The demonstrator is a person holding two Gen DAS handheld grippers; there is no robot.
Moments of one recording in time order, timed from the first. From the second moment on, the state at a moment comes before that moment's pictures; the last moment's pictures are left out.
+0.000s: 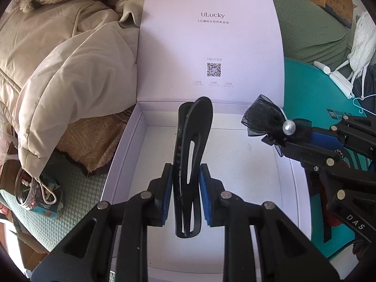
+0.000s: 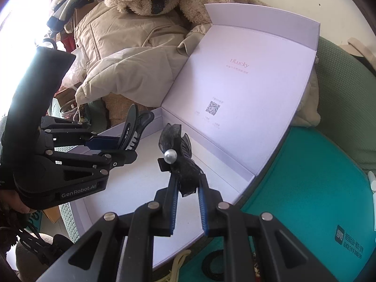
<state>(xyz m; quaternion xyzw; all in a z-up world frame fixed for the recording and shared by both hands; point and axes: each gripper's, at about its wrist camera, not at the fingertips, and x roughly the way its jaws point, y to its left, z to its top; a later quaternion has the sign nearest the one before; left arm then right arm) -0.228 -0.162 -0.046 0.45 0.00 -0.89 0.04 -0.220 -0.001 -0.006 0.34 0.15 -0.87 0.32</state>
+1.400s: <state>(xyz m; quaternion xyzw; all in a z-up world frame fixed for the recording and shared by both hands) -0.298 -0.196 -0.066 0.48 -0.01 -0.87 0.07 -0.258 -0.011 -0.024 0.39 0.17 -0.86 0.30</state>
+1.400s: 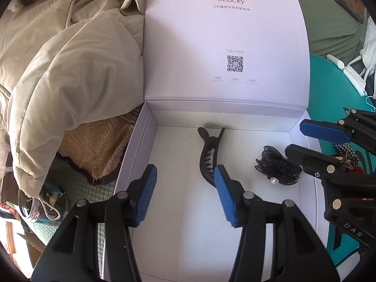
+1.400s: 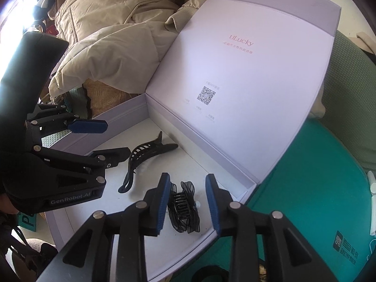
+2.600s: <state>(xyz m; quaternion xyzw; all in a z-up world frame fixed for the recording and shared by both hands) -0.159 -0.140 0.088 0.39 -0.02 -0.92 0.07 -0.170 0.022 0.097 0.31 0.16 -0.89 0.28</state>
